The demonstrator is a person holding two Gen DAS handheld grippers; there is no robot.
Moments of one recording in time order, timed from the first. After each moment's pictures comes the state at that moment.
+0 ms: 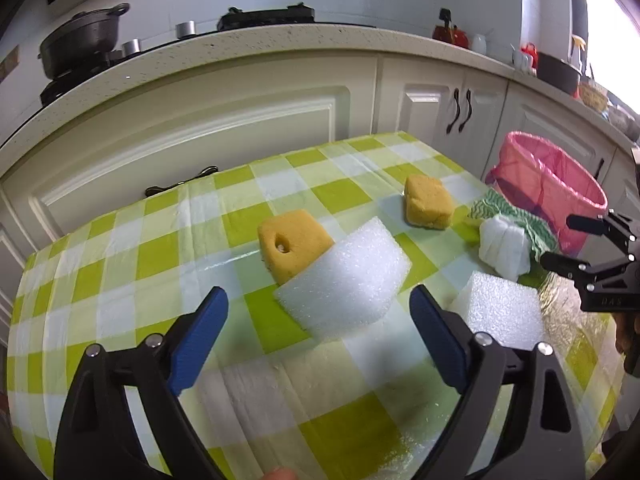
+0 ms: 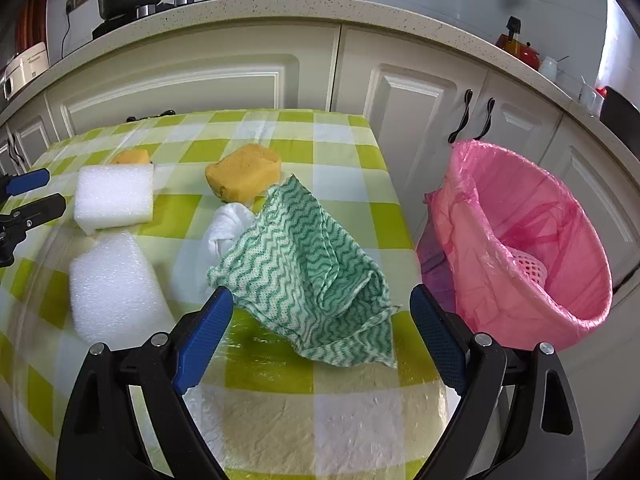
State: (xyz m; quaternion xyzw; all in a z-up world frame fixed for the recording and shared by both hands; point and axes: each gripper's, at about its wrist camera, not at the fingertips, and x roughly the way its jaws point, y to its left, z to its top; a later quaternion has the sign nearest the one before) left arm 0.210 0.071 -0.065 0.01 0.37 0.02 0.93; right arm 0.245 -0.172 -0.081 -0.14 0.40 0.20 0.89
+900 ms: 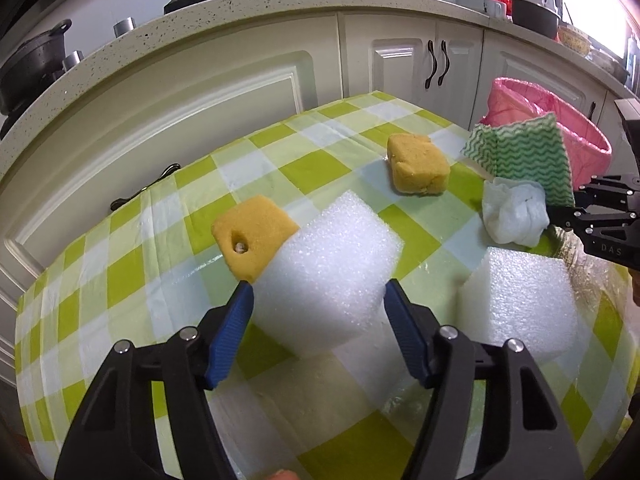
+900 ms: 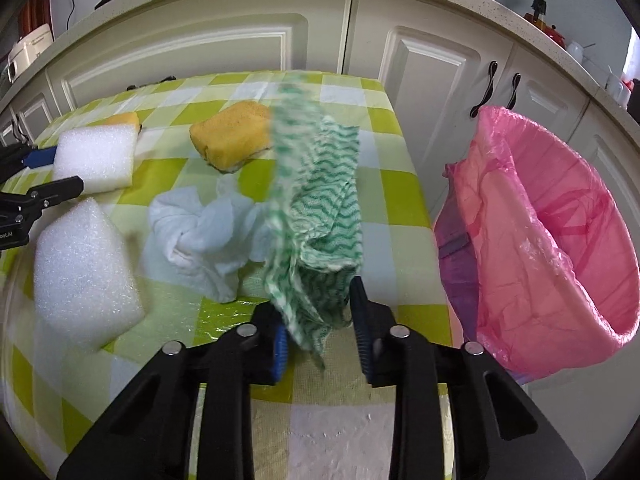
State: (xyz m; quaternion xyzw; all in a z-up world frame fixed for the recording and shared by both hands) left arm 0.241 0.056 -0.090 0.07 0.41 -0.02 0.91; right arm 0.266 -0.176 -0.109 -0.15 0.44 0.22 0.86
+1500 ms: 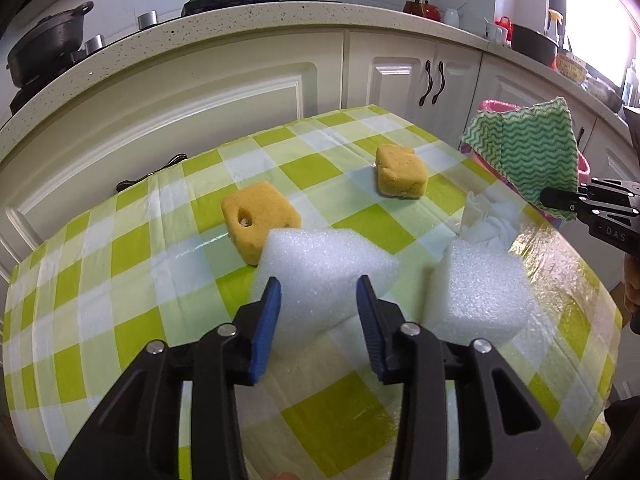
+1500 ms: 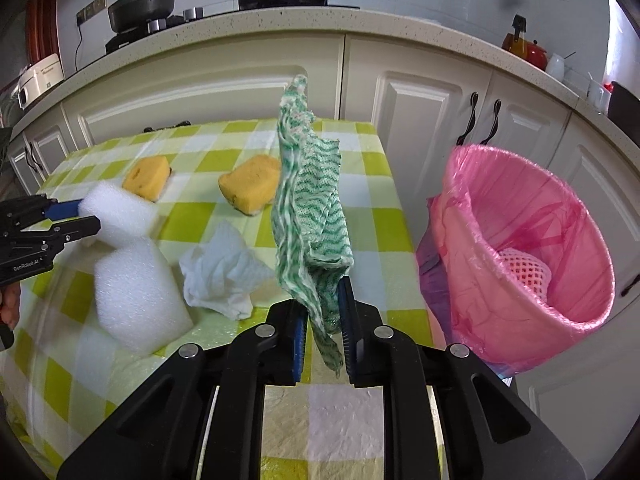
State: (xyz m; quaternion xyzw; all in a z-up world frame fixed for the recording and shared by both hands) left arm 0.209 0.064 -0.073 0.02 0.40 -0.03 0.91; right arm 0.239 -0.188 -0.061 -0.11 0.39 0.23 0.88
